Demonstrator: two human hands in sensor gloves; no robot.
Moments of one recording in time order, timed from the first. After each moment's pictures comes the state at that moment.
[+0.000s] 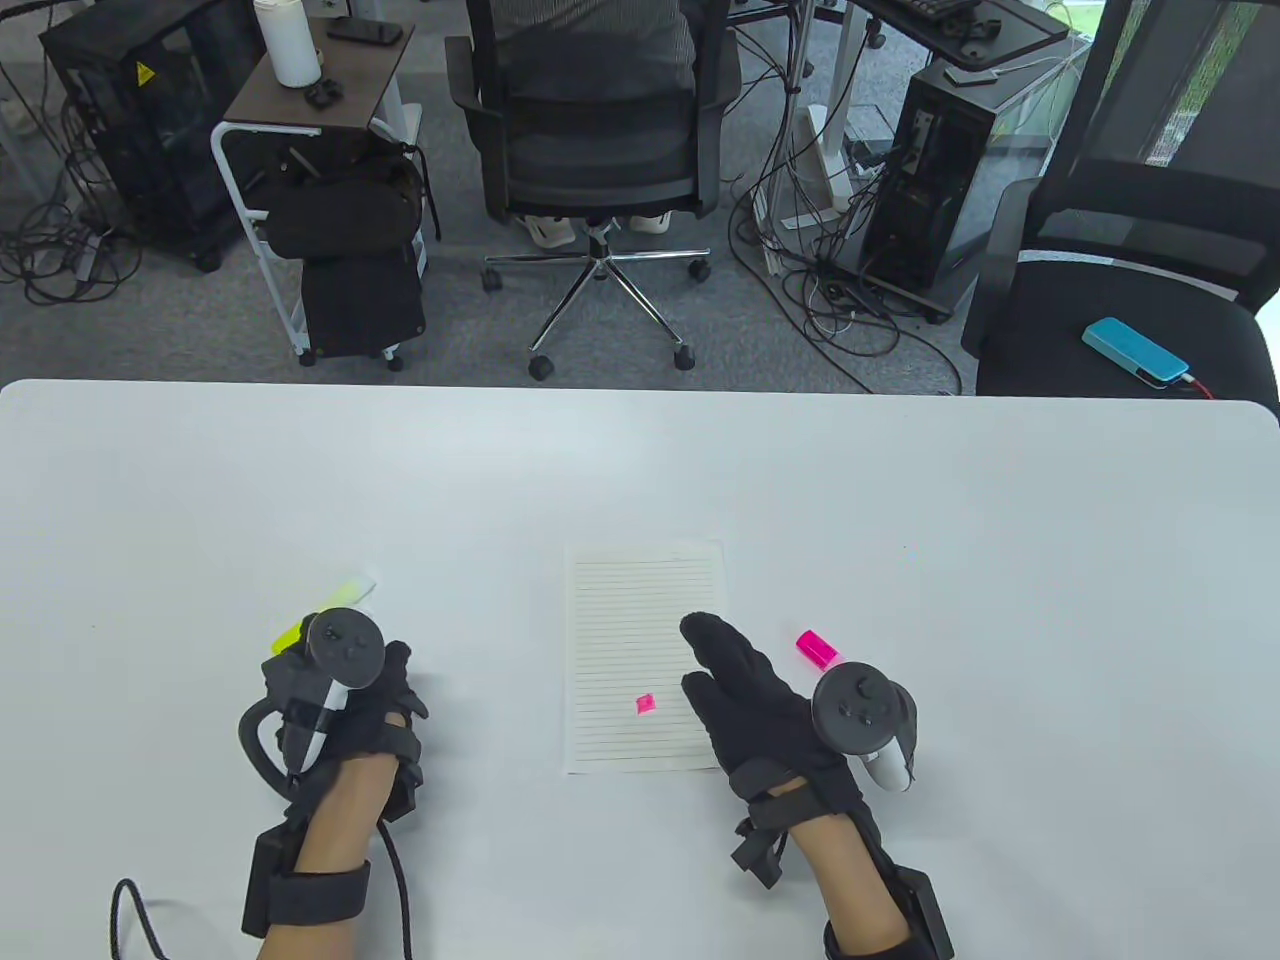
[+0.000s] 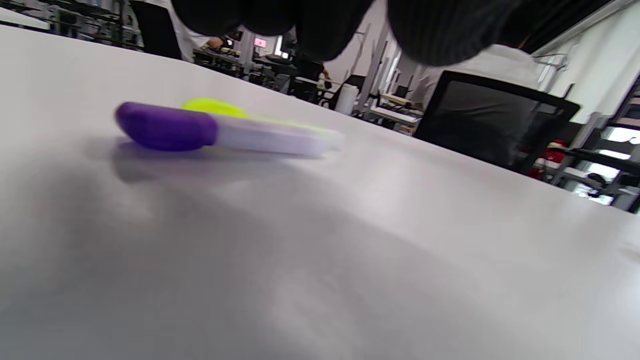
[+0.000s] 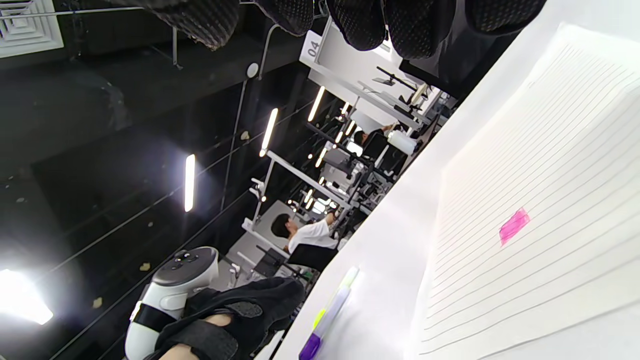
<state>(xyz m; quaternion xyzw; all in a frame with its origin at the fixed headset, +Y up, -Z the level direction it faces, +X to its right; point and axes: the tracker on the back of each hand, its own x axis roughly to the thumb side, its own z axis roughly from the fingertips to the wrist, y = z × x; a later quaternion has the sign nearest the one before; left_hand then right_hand) -0.292 -0.737 -0.318 -0.02 0.26 0.14 0.96 0.128 -0.737 -0.298 0.24 0.03 0.82 0.52</state>
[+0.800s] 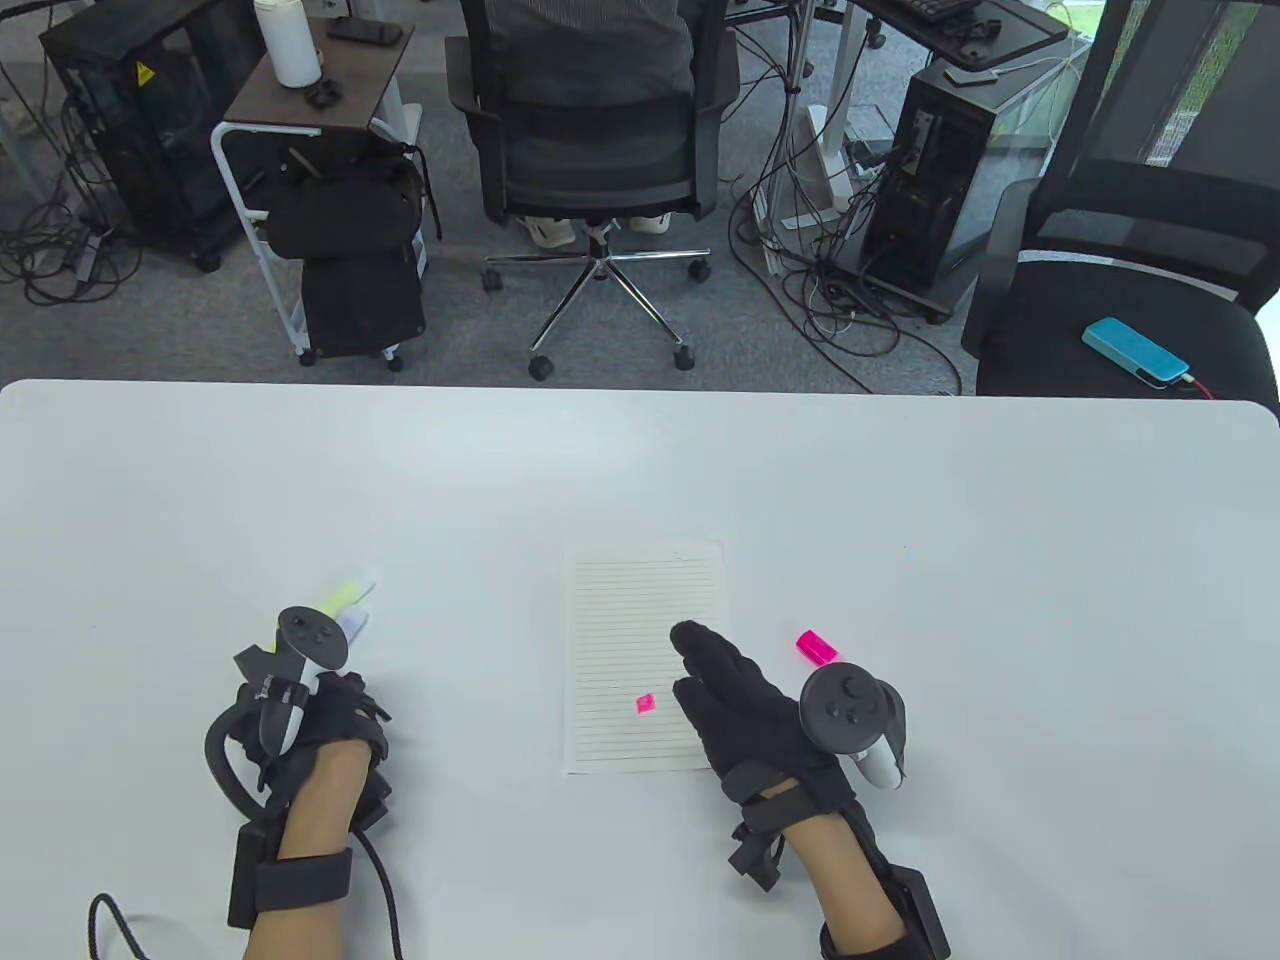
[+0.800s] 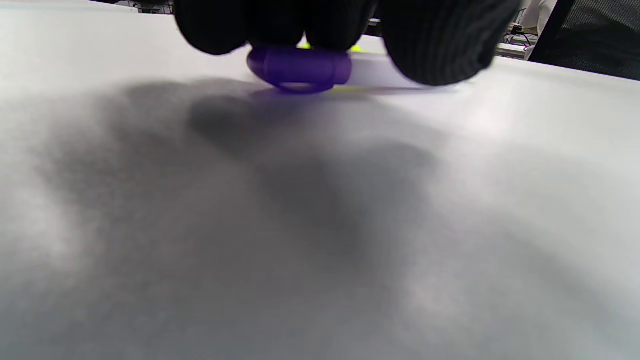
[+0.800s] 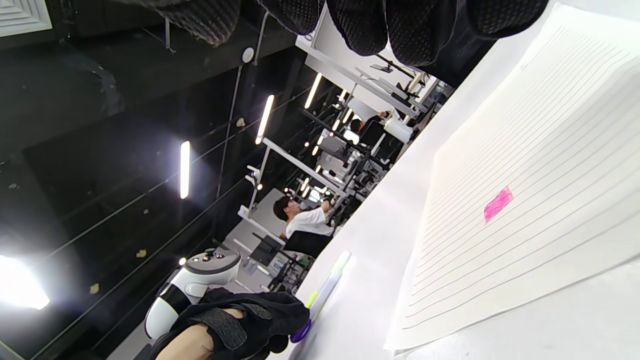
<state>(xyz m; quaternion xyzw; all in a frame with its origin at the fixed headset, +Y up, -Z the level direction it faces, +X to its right) -0.317 -0.756 -0.322 -0.11 0.34 0.09 0.93 0.123 -0.739 -0.298 0.24 0.05 0.83 0.51</state>
